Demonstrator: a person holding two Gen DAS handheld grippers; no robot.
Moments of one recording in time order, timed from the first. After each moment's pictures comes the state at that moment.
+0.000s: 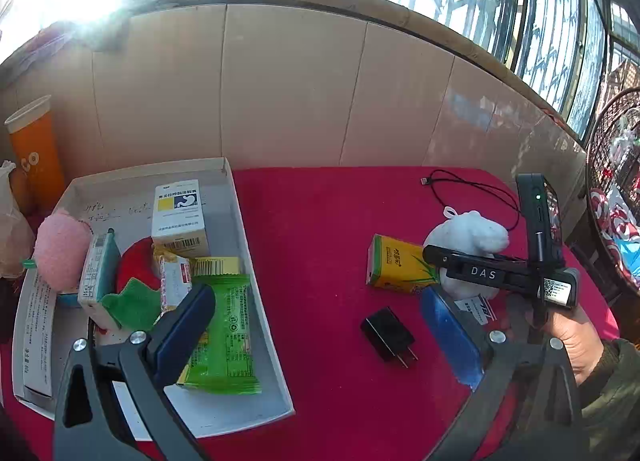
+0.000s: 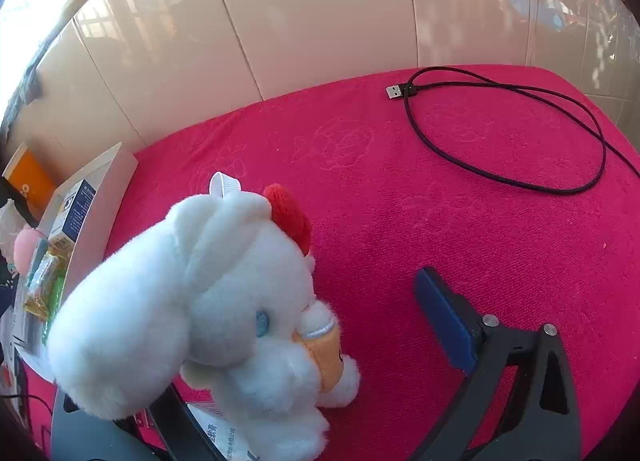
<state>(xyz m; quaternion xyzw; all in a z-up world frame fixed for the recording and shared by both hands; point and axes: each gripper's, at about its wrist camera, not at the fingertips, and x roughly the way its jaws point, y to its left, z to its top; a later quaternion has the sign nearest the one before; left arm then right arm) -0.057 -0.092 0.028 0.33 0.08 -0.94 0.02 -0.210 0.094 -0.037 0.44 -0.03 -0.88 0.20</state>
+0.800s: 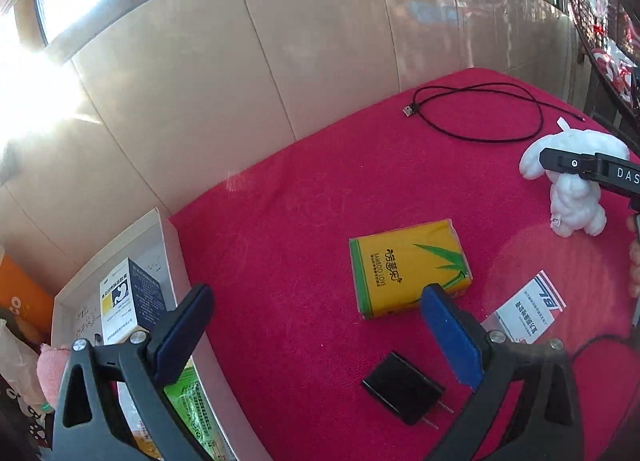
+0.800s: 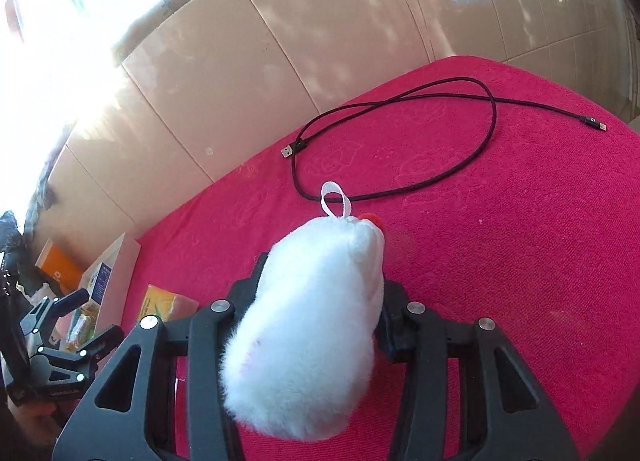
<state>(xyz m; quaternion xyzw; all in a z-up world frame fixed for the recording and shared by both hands) -0.151 -0.022 0.000 0.40 -0.15 -0.90 0.00 -0.203 0.218 -0.032 0.37 -0.19 -0.89 0.18</state>
